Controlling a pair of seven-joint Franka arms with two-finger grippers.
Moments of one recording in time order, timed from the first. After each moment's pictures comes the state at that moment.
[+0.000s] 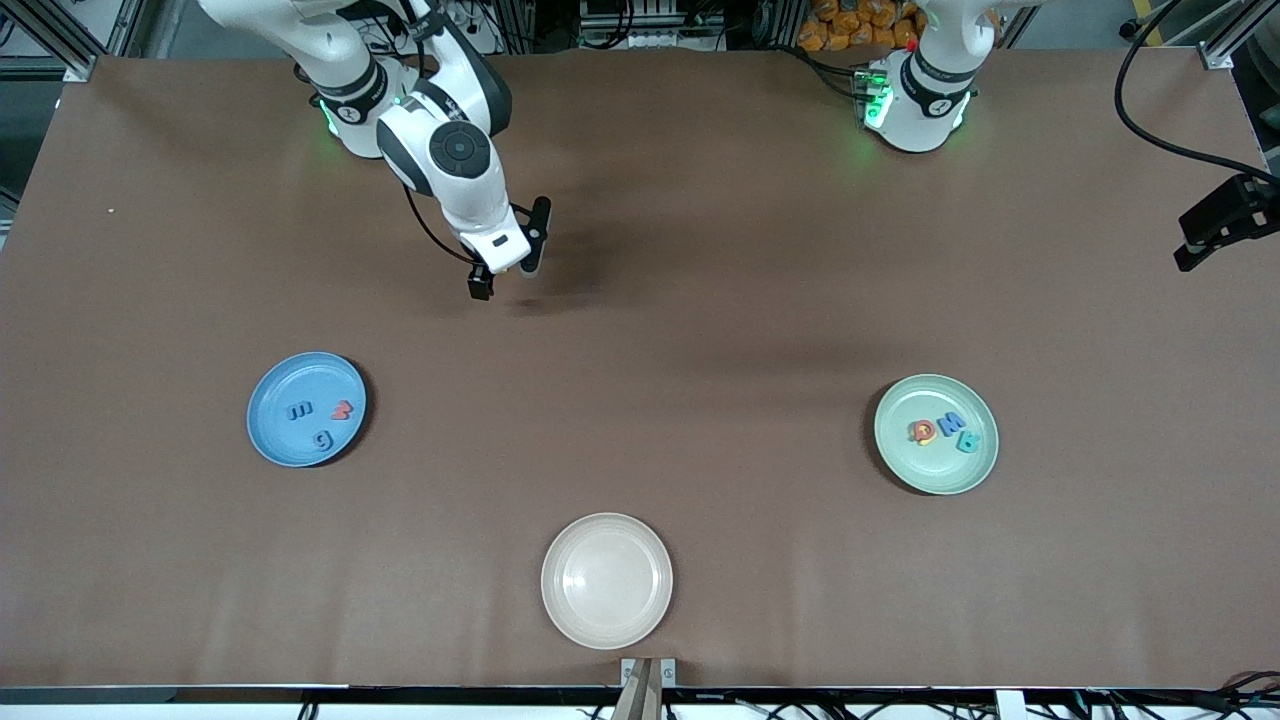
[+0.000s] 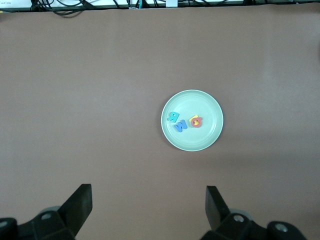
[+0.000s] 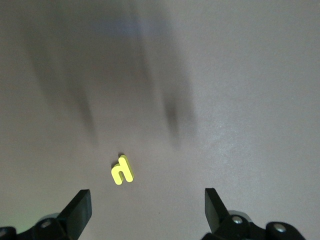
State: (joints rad) left arm 0.07 0.01 -0.06 -1.45 0.04 1.59 0.02; right arm 0.35 0.13 0.32 -2.43 -0.17 2.40 -0.63
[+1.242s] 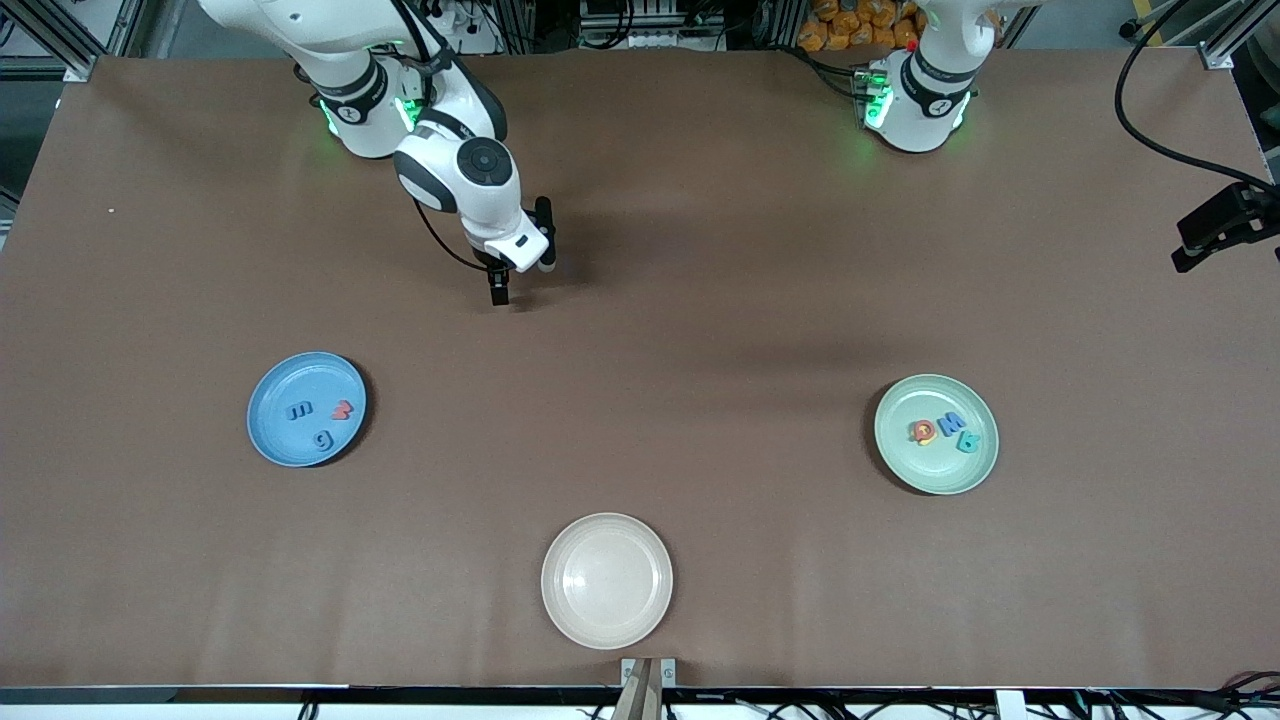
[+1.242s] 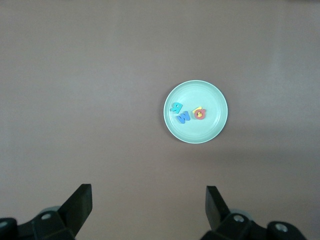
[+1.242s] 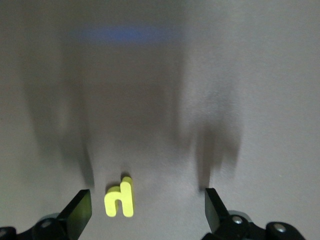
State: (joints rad) left arm 0.06 0.01 -0.05 -1.47 0.04 1.56 0.00; right arm 0.35 0.28 0.32 -2.50 -0.41 2.61 -0.66
